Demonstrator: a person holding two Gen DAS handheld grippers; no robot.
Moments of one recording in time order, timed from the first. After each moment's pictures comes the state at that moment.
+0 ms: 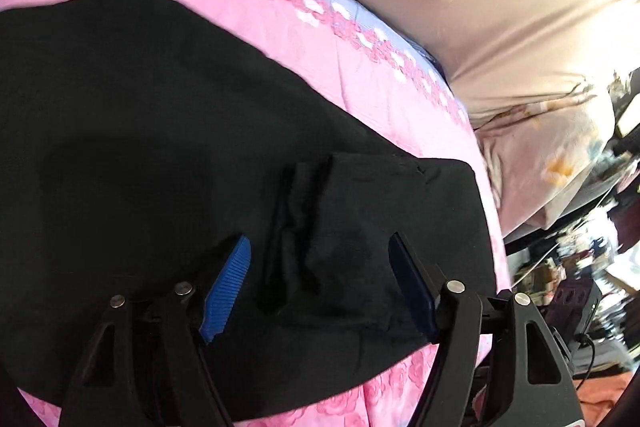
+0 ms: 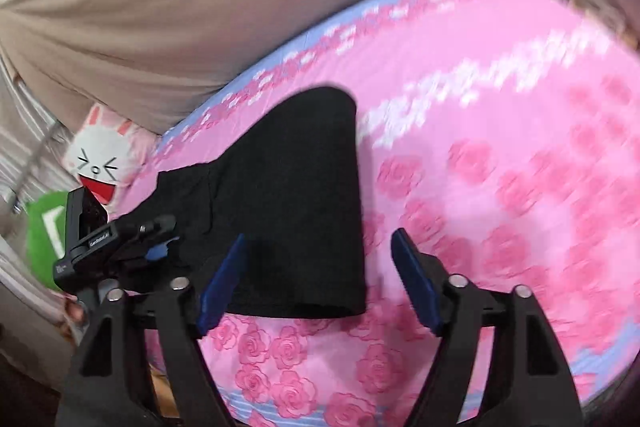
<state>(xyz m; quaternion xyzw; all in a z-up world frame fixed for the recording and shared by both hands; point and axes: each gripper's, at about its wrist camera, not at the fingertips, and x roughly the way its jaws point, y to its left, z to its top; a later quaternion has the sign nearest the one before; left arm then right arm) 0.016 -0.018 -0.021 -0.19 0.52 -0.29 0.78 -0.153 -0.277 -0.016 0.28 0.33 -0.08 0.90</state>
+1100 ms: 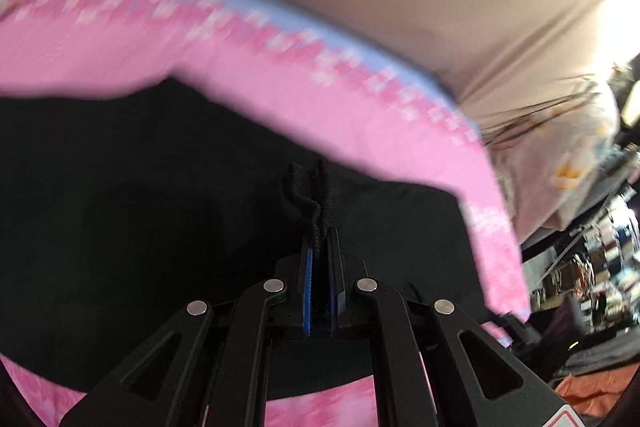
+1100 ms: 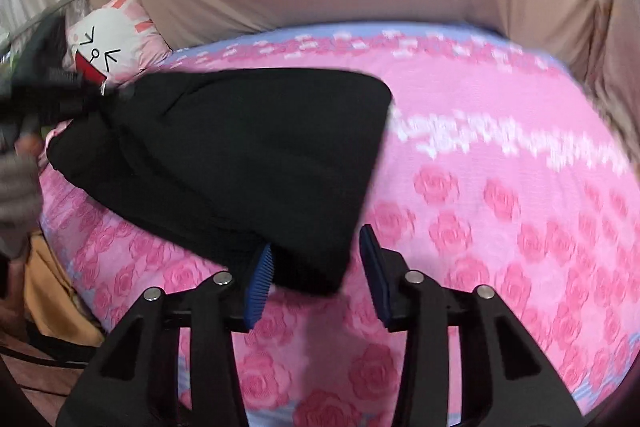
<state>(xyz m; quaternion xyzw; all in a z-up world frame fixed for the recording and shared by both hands) 0.023 0.035 0.015 -0.16 0.50 -0.25 0.81 -0.152 -0.231 -0.023 0.07 0.37 -0.08 0.92</state>
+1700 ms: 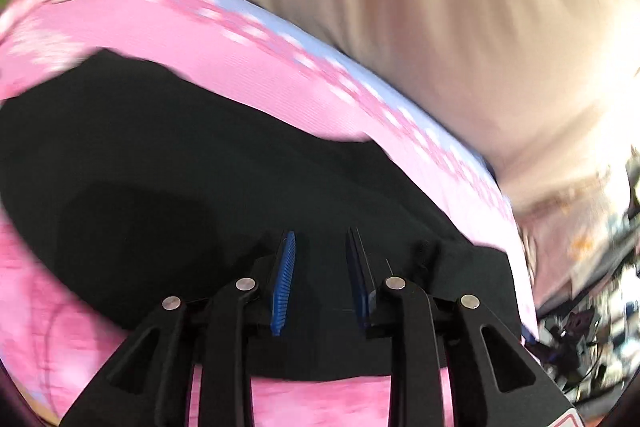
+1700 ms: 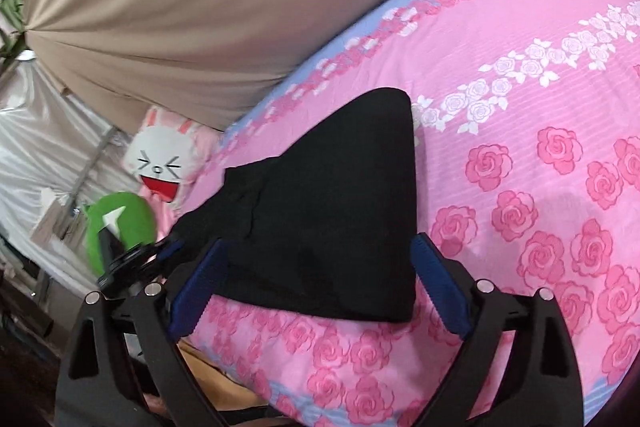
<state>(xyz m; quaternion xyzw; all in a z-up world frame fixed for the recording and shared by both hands) -0.001 0.211 0.019 -0.25 0.41 -0.15 0.86 -0.125 -0.262 -0.020 0.31 0.32 0.01 0.89</state>
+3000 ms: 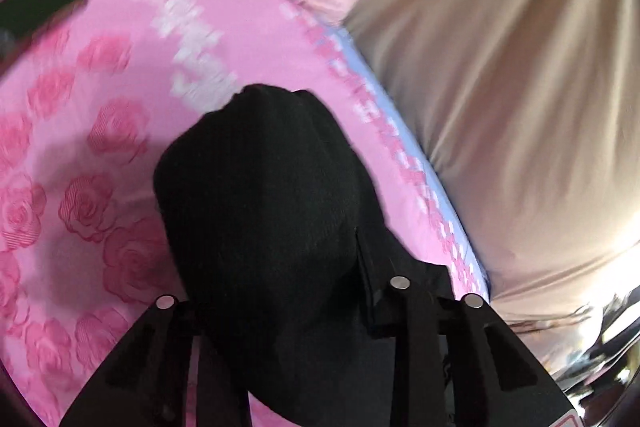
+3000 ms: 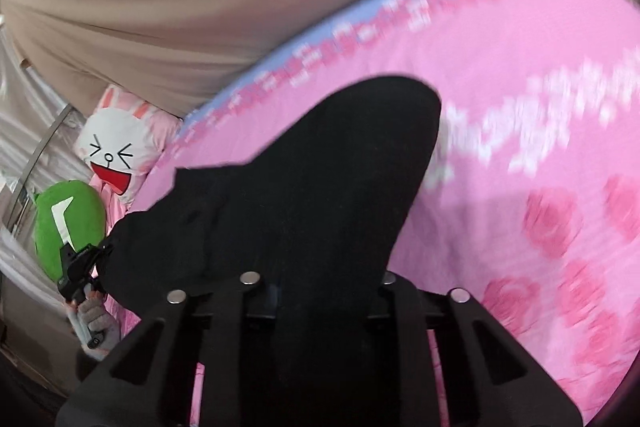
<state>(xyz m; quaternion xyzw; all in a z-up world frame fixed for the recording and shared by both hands) 0.029 0.322 -0.009 -0.41 0.36 -0.07 0.84 -0.072 -0.244 -0.006 0.24 0.31 -0.03 0.92</state>
